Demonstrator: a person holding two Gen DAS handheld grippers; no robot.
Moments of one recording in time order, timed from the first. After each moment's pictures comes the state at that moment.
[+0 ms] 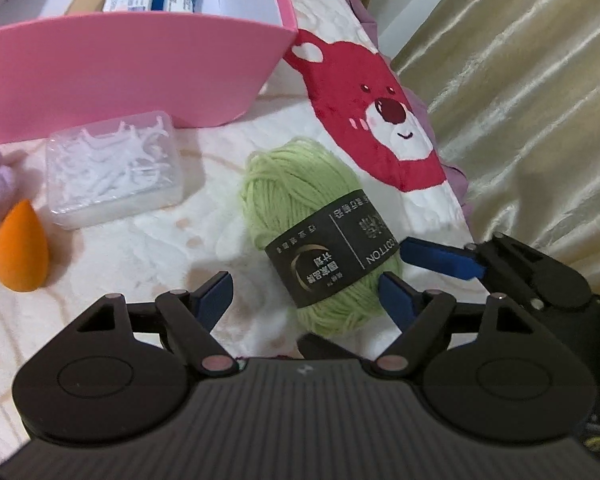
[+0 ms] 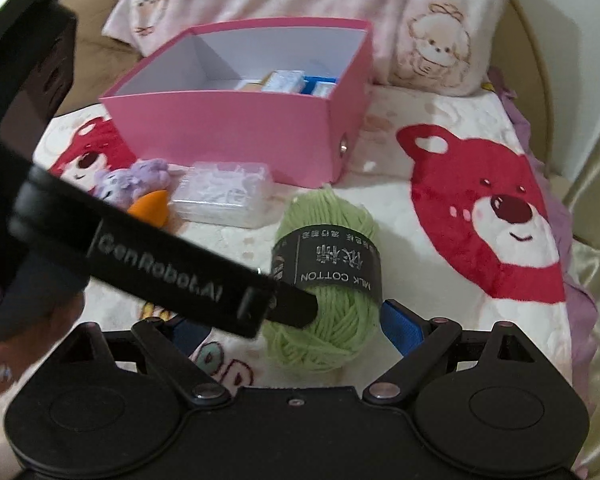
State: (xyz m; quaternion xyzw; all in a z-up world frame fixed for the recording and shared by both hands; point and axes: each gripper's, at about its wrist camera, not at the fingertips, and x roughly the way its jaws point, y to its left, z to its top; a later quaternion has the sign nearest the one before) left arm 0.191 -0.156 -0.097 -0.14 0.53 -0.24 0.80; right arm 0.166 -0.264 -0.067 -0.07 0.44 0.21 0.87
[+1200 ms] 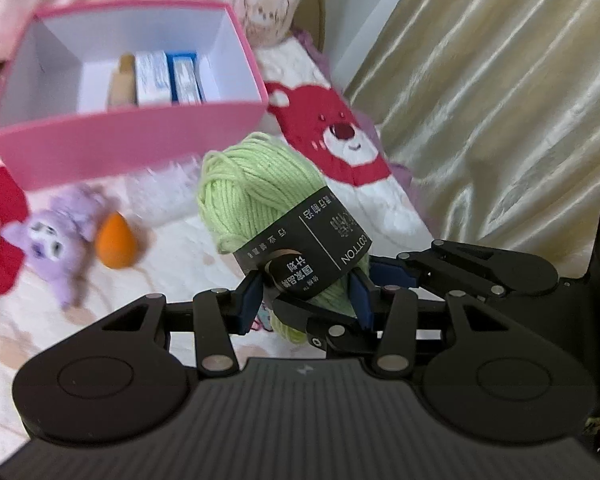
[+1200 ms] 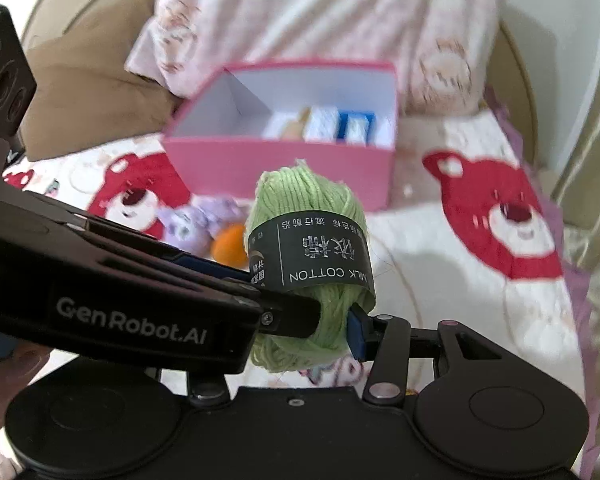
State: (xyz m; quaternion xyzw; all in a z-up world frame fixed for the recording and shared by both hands) left arm 0.115 -0.084 0.008 -0.09 0.48 -0.28 0.83; right arm 0.098 -0.192 0.014 -0.03 0.42 0.19 0.89
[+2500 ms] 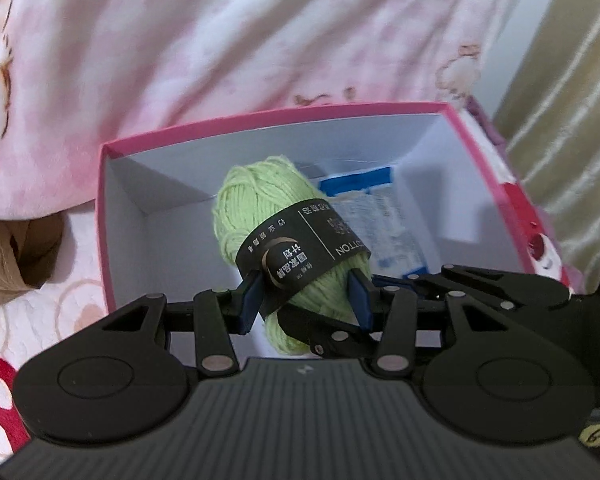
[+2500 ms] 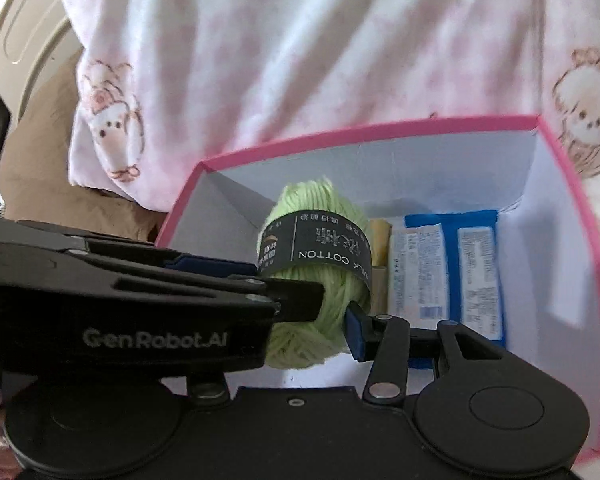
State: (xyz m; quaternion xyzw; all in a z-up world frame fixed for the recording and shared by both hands) left arm 0.375 0.001 -0.030 -0.02 0.49 -0.18 0.85; right arm 0.357 -0.089 -0.042 0.10 0.43 0.23 0.87
